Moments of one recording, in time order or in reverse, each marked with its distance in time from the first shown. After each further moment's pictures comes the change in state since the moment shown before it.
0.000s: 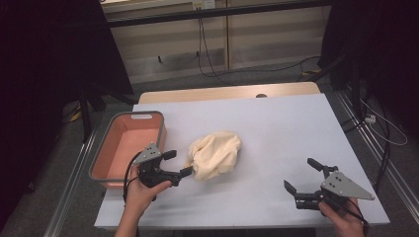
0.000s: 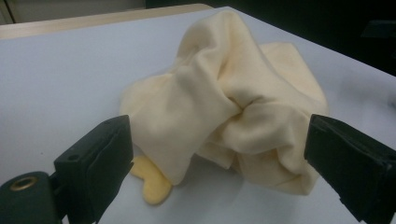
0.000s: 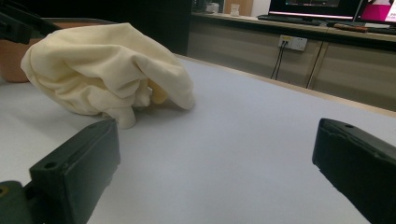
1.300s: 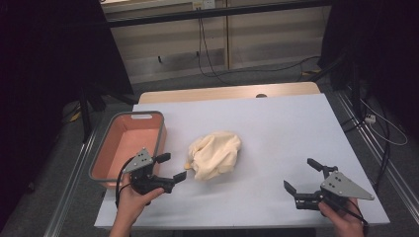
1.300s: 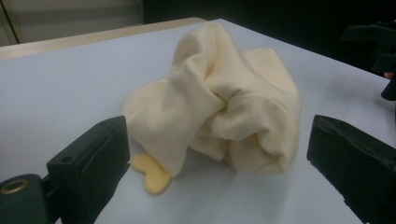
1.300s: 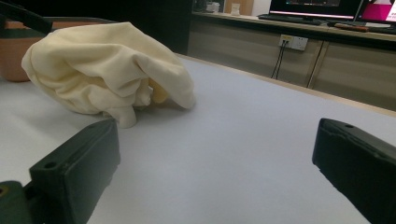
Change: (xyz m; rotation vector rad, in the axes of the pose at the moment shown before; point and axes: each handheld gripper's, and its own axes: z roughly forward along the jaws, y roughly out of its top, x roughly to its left) left arm -0.006 -0.006 -0.023 -0.047 -0.006 0.046; right arm 0.000 0.000 0.000 0.002 0.001 -0.004
